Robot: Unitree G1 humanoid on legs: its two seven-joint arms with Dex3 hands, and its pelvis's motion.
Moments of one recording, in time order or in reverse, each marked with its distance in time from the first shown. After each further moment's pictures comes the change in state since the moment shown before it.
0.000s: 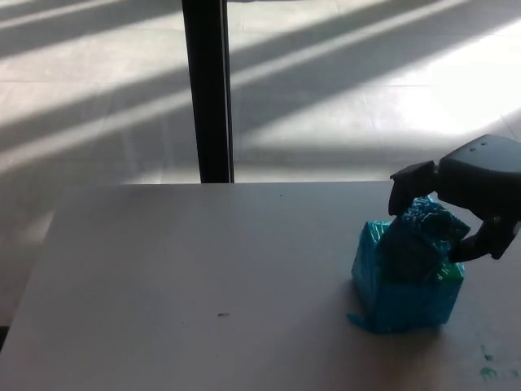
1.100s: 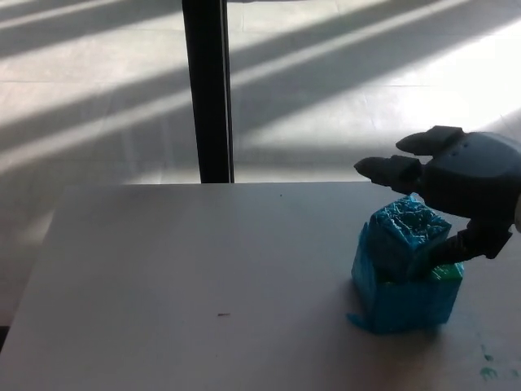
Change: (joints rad) left_arm 0.010 0.000 -0.012 -0.007 0.005 -0.011 0.011; right_arm 0.015 -0.024 0.001 -0.177 -0.129 0.074 0.066
